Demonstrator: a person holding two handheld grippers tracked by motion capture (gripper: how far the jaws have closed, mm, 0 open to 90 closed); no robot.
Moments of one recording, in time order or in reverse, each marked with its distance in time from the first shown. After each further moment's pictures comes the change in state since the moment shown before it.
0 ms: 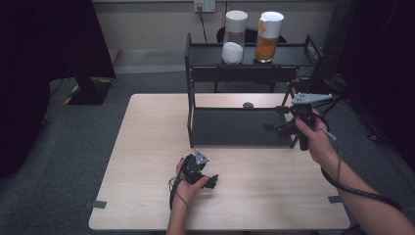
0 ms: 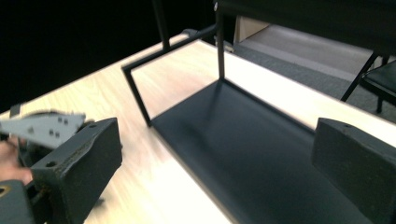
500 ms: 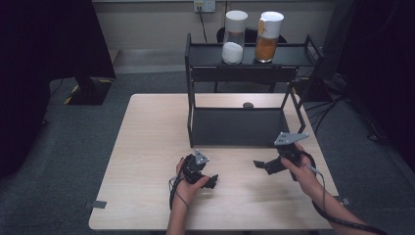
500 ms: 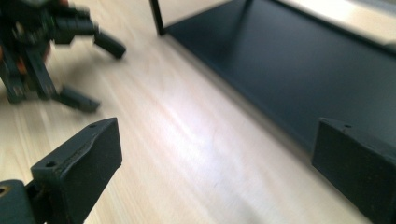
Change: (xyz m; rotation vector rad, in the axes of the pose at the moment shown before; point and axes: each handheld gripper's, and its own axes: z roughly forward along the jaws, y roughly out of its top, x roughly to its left) left arm 0.000 0.000 0.000 0.000 0.000 0.001; right arm 0.029 -0.086 0.038 0.152 0.016 -0.074
